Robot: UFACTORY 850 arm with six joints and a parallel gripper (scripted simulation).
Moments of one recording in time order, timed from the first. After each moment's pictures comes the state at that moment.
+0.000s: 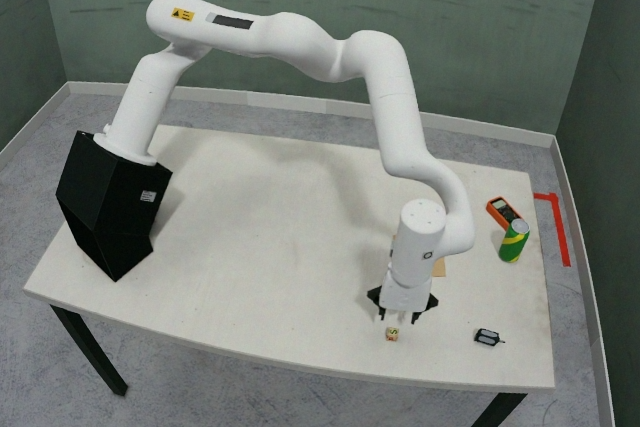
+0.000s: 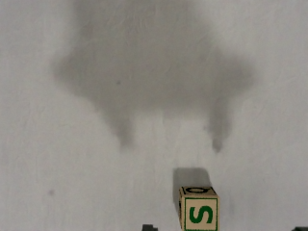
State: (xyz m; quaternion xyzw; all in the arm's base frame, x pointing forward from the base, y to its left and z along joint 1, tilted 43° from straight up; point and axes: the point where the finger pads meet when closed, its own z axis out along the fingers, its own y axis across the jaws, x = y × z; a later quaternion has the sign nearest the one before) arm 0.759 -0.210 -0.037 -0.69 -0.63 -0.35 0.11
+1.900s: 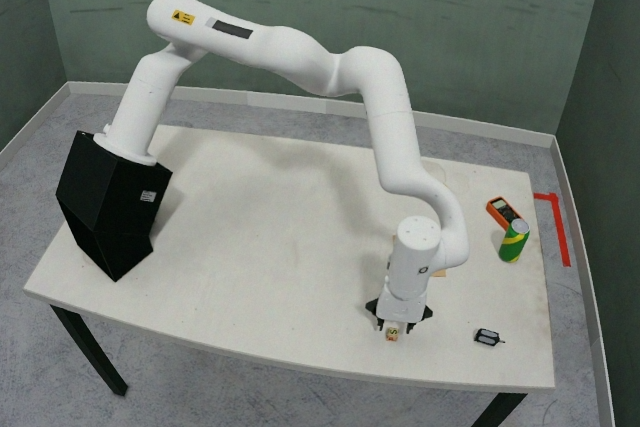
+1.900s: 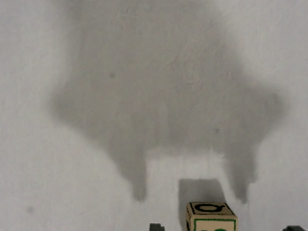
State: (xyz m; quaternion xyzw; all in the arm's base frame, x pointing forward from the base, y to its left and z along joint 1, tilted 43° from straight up) arm 0.772 -0.186 -0.068 -0.69 -0.63 -0.35 0.11
